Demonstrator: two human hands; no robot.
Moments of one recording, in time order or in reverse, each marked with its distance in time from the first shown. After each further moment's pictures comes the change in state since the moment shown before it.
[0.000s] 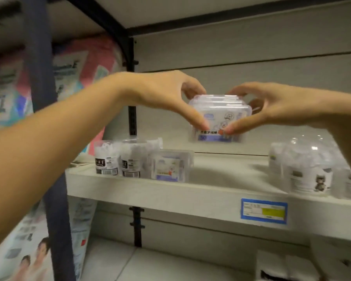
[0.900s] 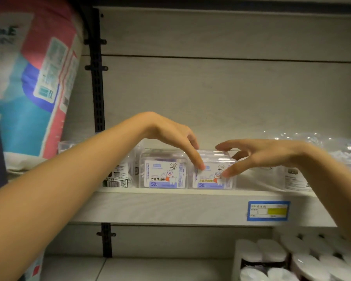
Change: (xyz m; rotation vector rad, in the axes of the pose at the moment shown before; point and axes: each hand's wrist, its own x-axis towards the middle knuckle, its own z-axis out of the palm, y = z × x) left_hand 0.057 -0.060 0.070 -0.045 -0.490 0.049; right_hand 0.017 0.038 0.060 -0.006 -0.287 0.446
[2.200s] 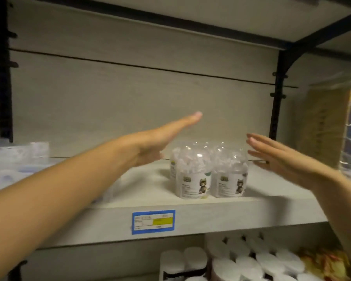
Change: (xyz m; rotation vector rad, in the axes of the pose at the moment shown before) left_hand 0.065 0.140 0.030 -0.864 0.209 0.146; right_hand -0.112 0.170 -0.067 0.483 0.497 0.001
